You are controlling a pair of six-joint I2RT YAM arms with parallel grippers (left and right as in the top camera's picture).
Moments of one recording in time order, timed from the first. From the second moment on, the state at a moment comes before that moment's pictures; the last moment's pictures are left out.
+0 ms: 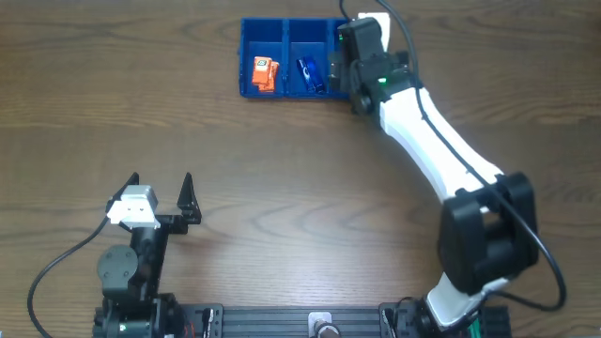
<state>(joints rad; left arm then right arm) 0.01 0.02 0.02 -0.11 0.10 -0.11 0.35 1.79 1.42 -0.47 0.36 0.25</state>
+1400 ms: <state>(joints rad) 0.01 0.01 0.02 -0.11 0.10 -0.11 0.01 0.13 0.10 -0.13 -0.06 0.06</state>
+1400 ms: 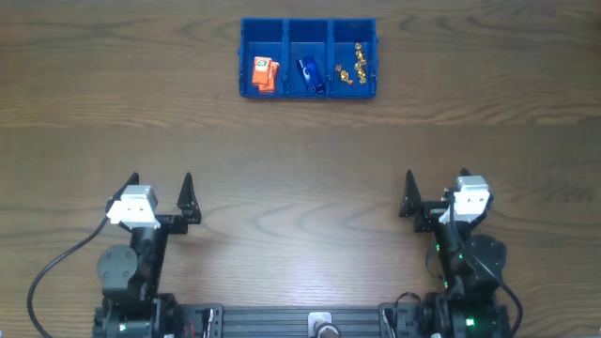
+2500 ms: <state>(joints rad) 0.01 0.01 0.02 -0.11 0.10 -0.11 0.01 0.13 0.01 -0.07 -0.06 0.06</state>
